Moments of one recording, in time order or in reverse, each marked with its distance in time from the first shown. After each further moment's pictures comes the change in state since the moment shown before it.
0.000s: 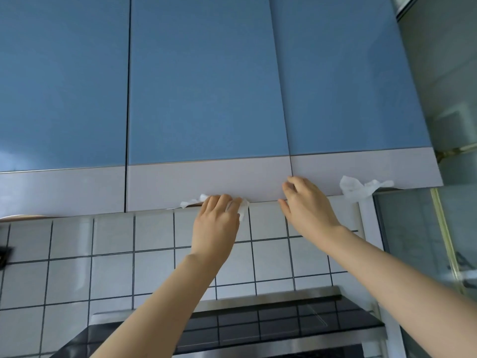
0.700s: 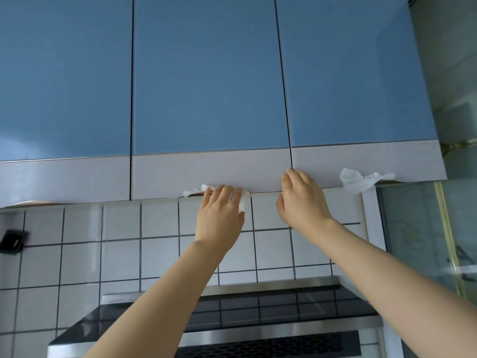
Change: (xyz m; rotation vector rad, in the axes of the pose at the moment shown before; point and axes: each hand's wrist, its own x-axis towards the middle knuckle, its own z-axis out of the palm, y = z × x) left_hand 0.000 0.011 -0.009 0.037 -0.254 -0.053; right_hand -0.003 -0.009 -0.005 -0.020 -0.155 0.046
